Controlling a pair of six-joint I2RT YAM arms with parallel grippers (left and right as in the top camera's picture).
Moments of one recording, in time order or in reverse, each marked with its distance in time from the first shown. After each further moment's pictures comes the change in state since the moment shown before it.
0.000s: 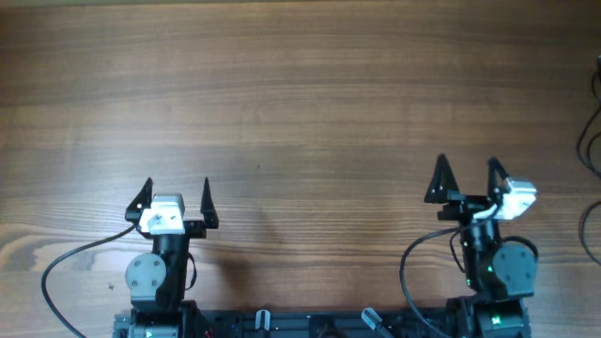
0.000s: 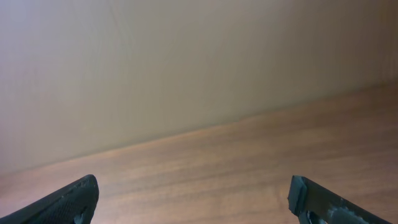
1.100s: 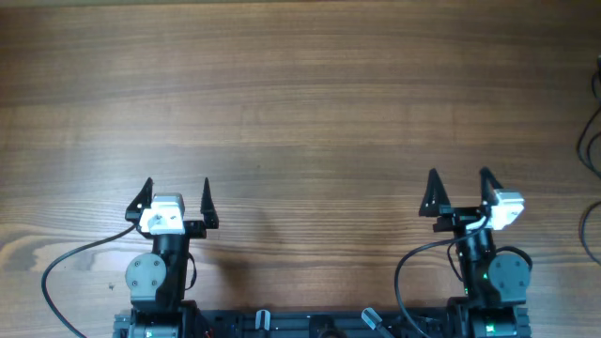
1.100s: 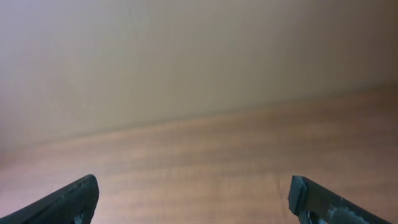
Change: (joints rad) left arm 0.000 0.000 0.000 0.000 0.000 0.000; right arm -0.037 -0.181 -0.106 -0.112 -0.103 -0.055
